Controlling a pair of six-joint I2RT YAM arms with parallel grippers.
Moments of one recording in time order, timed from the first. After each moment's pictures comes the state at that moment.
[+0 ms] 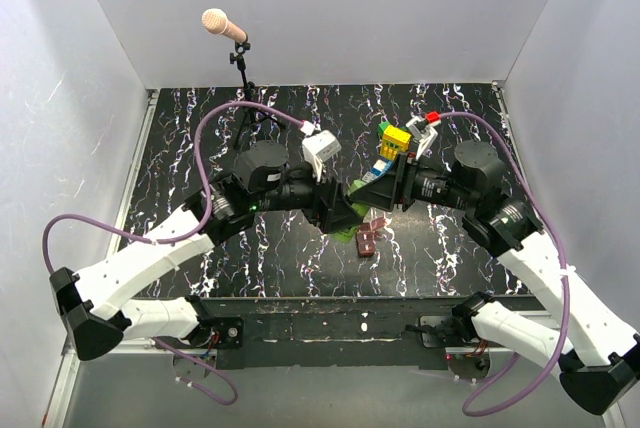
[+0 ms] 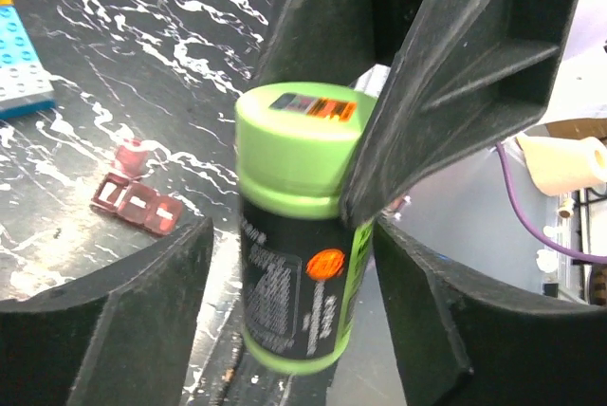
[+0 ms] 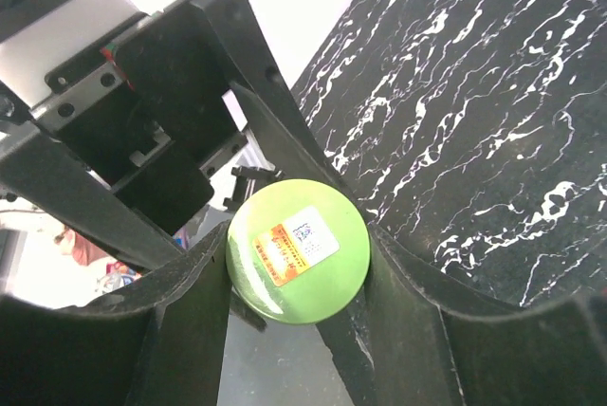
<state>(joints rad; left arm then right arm) -0.91 1.19 1.20 -0.34 0.41 -0.35 0.61 0.91 1.02 -0.30 -0.61 0.71</state>
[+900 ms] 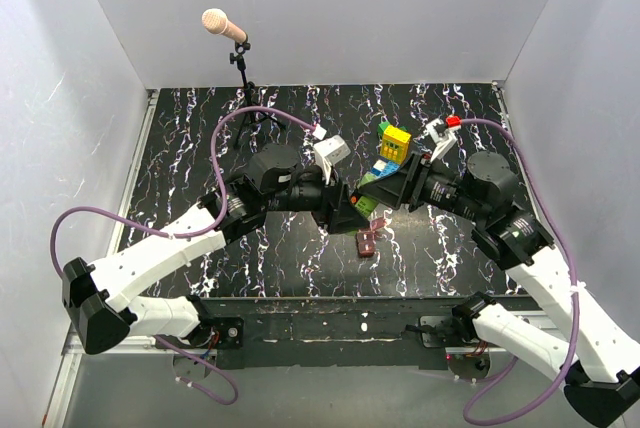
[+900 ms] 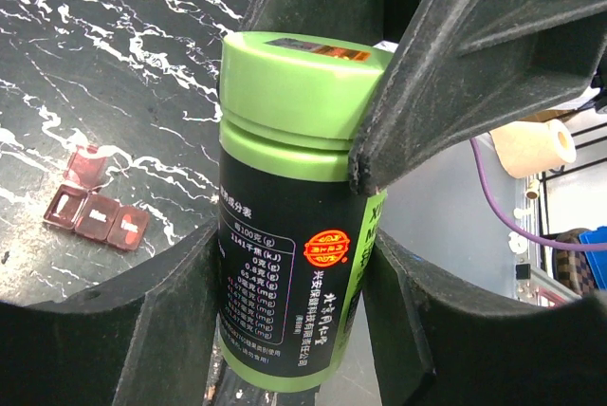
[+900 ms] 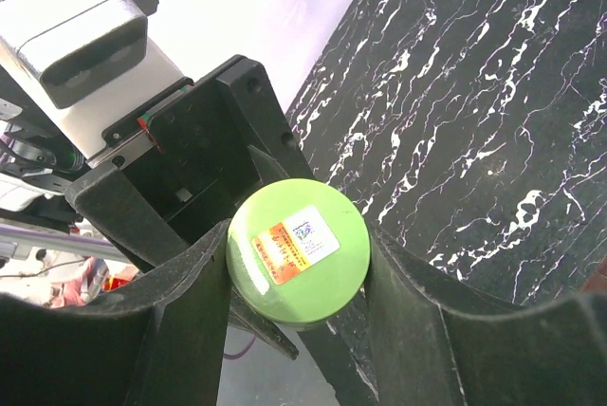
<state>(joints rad) -0.91 1.23 1.14 -0.22 0.49 -0.40 0.60 0.81 0.97 -0.30 -0.45 0.76</state>
